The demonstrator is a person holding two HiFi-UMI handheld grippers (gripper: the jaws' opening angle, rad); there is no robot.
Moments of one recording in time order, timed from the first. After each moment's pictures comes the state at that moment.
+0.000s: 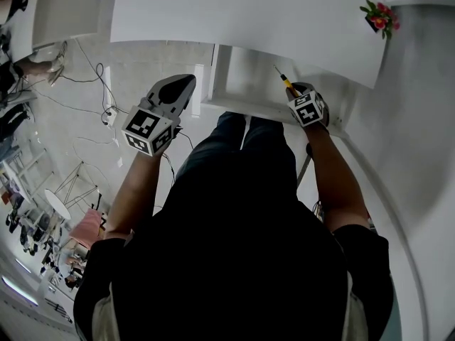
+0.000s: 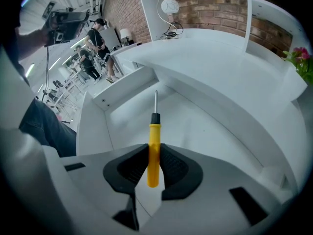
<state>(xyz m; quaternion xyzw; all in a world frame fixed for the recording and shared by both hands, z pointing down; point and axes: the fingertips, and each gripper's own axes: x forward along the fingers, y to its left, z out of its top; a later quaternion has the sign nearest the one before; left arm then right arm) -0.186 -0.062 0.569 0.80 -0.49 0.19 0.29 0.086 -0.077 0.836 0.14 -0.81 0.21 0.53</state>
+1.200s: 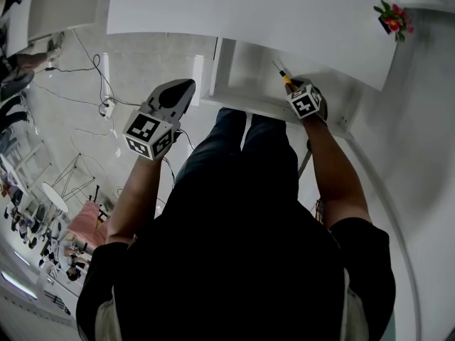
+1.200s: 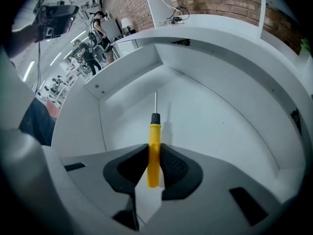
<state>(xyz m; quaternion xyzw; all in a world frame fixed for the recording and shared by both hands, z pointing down) -0.198 -0.035 0.608 0.78 -0.50 0.20 0.33 0.073 -0.065 0.892 0.11 -0.79 0.21 0.56</state>
